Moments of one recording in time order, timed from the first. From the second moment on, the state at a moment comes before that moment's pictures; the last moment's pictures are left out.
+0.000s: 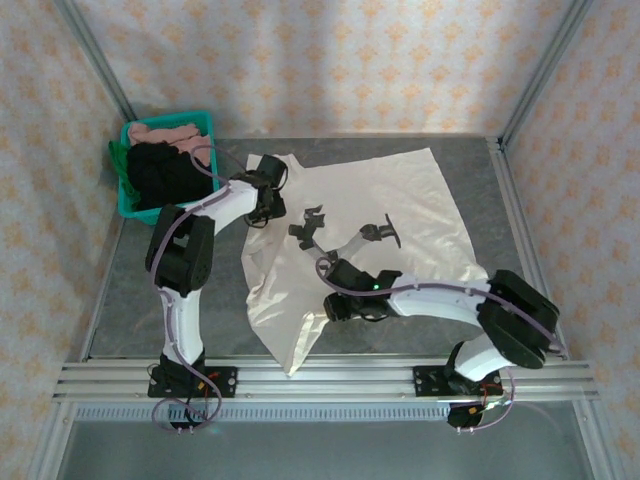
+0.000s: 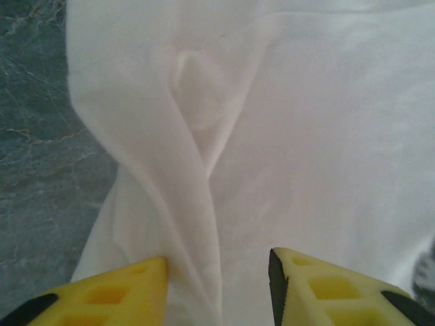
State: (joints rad) left arm -0.29 2.06 1.51 -0.65 -0.17 -0.62; right arm 1.01 1.46 0.77 -0.42 0.03 0.60
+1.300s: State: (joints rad) left arm -0.14 2.29 2.01 -0.93 -0.17 -0.47; right arm 1.12 1.33 0.87 -0.56 0.13 0.57
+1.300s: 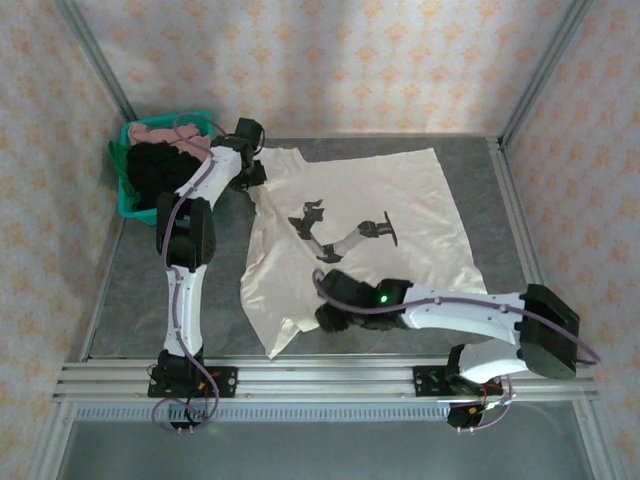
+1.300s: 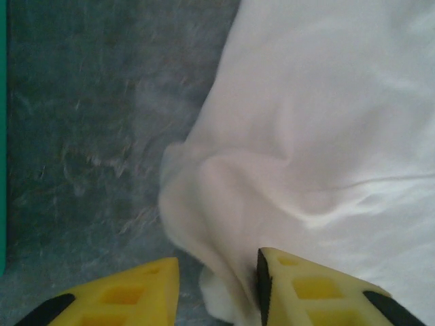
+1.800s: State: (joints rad) left arm -0.26 2.06 1.78 -0.92 -0.23 -0.43; right arm 0.32 2.06 1.59 -0.57 0.33 0.51
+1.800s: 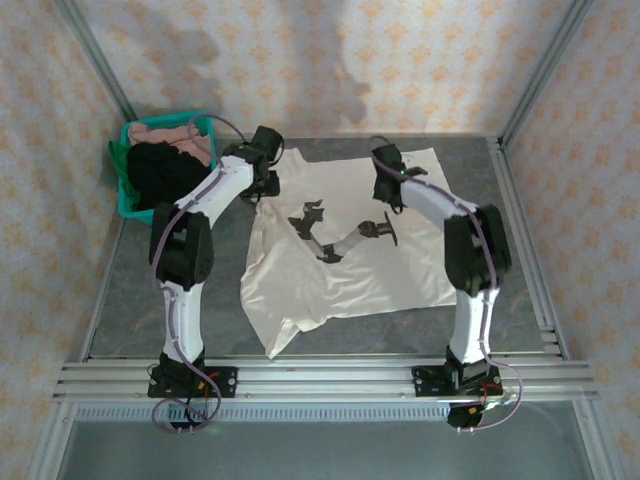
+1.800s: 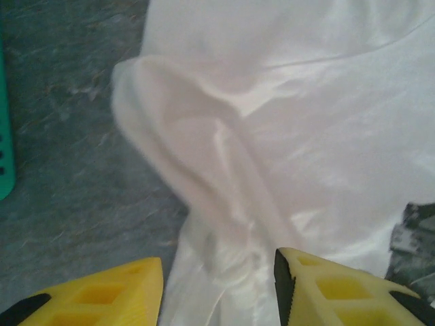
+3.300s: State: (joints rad) left arm -0.41 1.90 1.44 -0.69 -0.25 -0.52; right arm -0.02 1.88 1.43 -0.58 0.01 0.60
